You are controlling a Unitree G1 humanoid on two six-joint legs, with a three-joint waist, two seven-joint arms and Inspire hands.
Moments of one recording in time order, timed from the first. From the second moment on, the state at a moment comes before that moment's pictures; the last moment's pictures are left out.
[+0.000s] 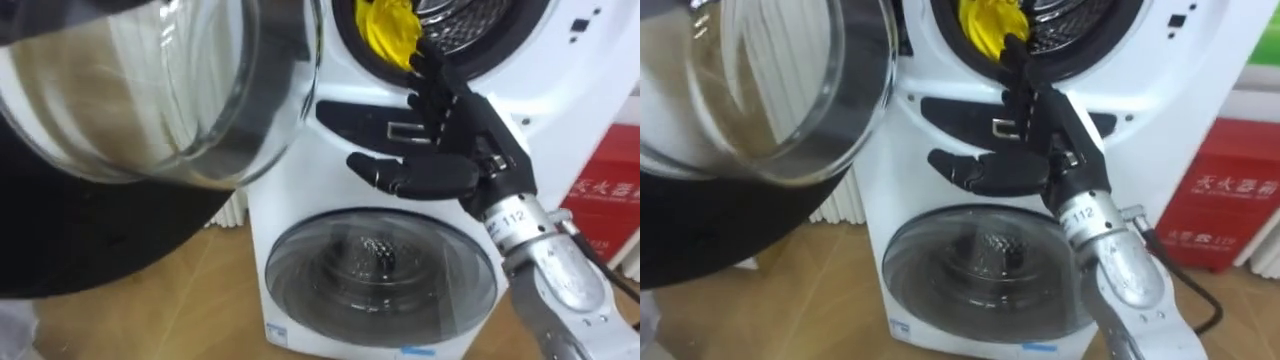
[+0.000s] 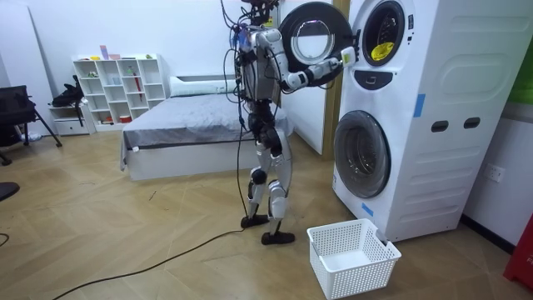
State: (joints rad) left arm 0.13 0.23 0.01 1.12 -0.15 0.02 0.14; right arm -0.26 -0.33 0.10 -0.13 0.35 0.02 0.03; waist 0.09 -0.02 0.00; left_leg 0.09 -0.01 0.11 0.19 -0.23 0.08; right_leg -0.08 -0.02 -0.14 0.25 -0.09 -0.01
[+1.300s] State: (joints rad) left arm 0.23 0.22 0.07 1.10 -0.15 0.02 0.13; right arm -0.36 -0.42 -0.10 -0.21 0.40 0.02 -0.09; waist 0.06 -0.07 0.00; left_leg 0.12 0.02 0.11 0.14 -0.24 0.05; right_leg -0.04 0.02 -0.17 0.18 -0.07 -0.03
